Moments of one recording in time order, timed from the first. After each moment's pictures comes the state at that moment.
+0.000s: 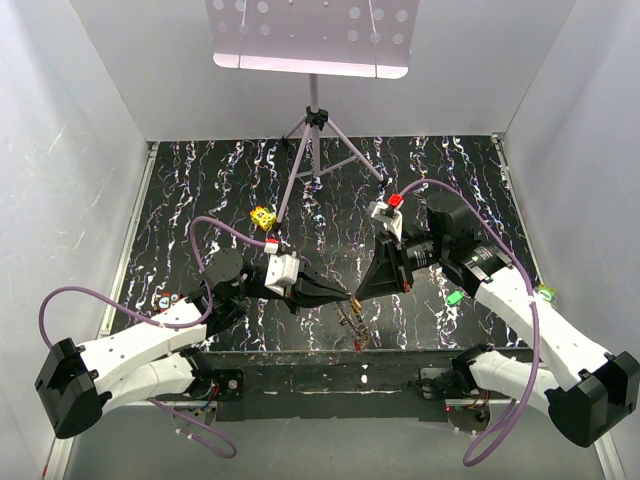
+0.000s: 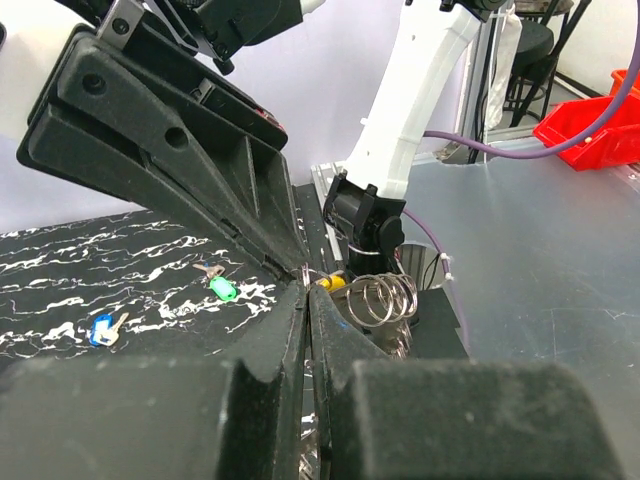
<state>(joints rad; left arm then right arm) -0.90 0.95 0.60 0.62 0.81 -0.07 0.57 1.02 0.91 -0.27 -1.32 0.34</state>
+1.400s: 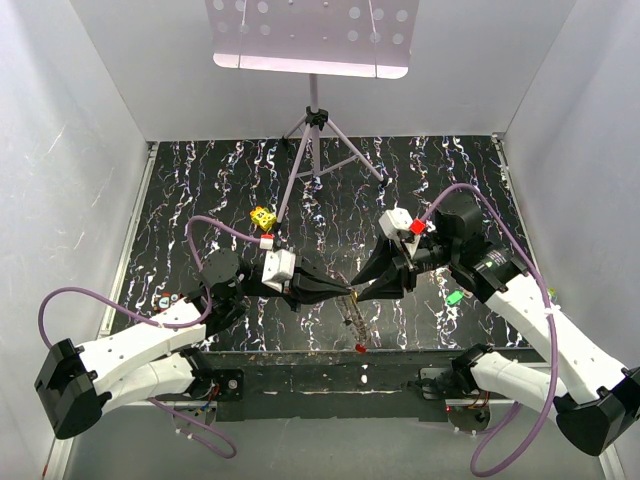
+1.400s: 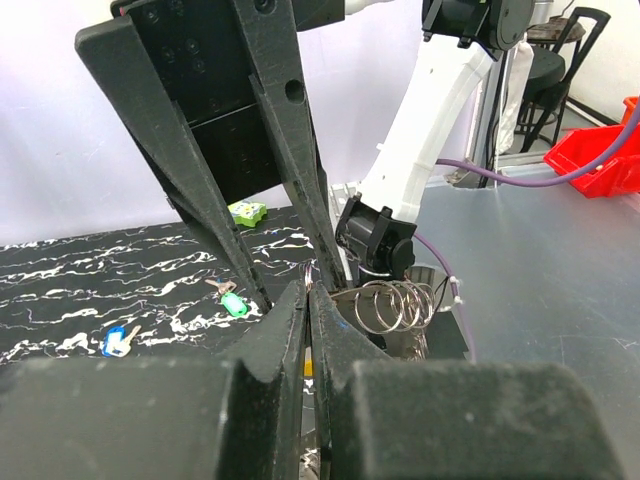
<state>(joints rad) -0.90 0.95 0.61 0.66 0.78 -0.10 0.62 0.96 0.98 -0.36 -1.26 -0.18</state>
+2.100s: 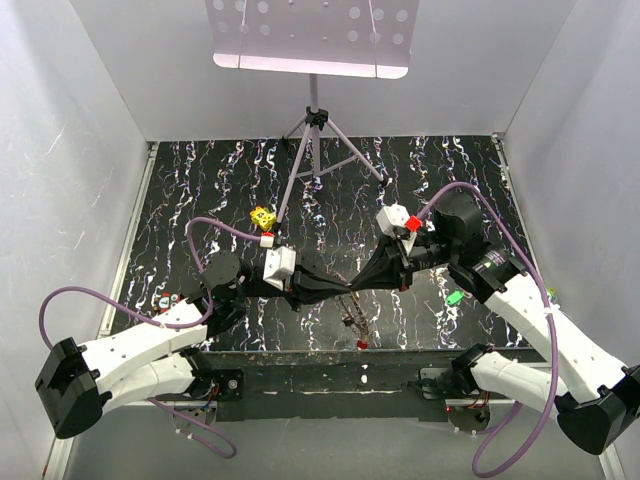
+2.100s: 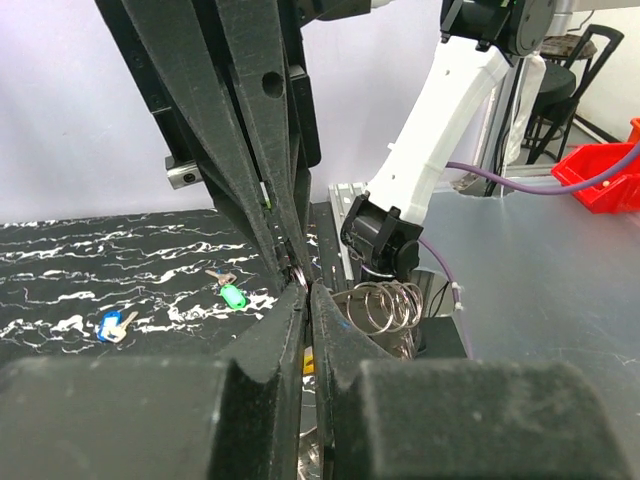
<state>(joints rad) -0.90 0.96 0.58 0.69 0.74 -0.14 0.64 0.96 0.98 -0.31 -1.19 -0.13</state>
